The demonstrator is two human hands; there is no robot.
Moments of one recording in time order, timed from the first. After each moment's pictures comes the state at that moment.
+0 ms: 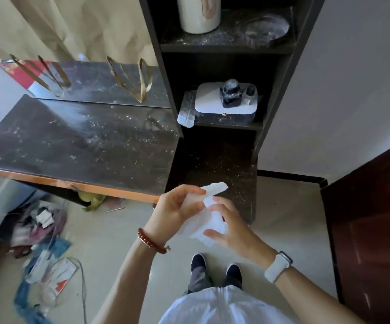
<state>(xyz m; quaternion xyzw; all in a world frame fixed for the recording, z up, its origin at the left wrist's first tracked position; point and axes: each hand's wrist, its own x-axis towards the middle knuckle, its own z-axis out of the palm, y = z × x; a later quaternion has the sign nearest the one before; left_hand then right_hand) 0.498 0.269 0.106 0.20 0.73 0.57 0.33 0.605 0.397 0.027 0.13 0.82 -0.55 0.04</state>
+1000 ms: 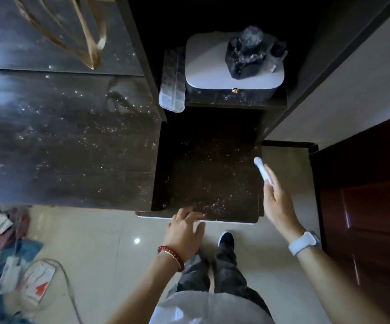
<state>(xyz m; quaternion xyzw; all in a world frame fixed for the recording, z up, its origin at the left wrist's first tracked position) 0.447 0.293 -0.085 0.29 0.86 0.18 0.38 0.549 0.488 -0.072 0.43 0.77 -0.45 -0.10</state>
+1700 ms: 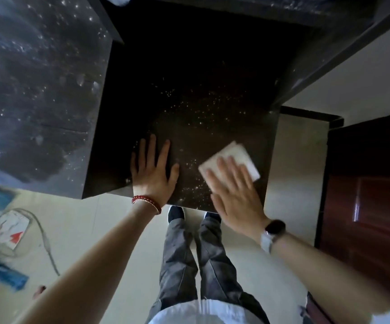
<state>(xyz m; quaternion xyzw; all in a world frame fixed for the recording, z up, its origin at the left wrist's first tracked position) 0.406 0.338 -0.225 0.26 0.95 0.09 0.16 0.555 0.486 -0.227 0.10 0.98 -0.14 0.11</state>
